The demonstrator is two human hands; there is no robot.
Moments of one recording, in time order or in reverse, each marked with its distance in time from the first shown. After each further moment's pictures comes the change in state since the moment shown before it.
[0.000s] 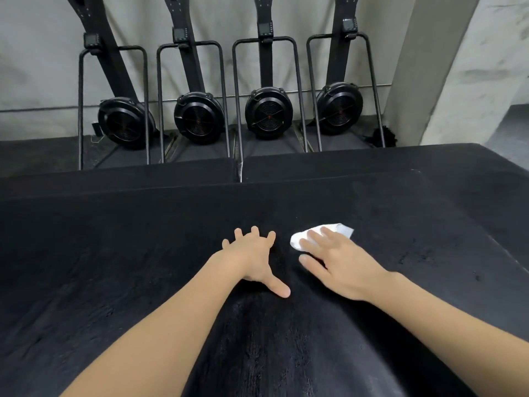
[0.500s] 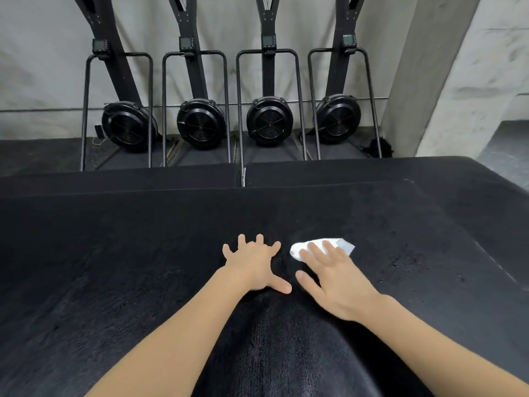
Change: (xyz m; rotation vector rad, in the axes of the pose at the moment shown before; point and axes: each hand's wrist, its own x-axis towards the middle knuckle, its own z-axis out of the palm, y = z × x) left_hand -0.019 0.002 0.018 -0.035 0.121 0.005; right_hand -0.021 -0.030 0.014 -0.085 -0.077 0.144
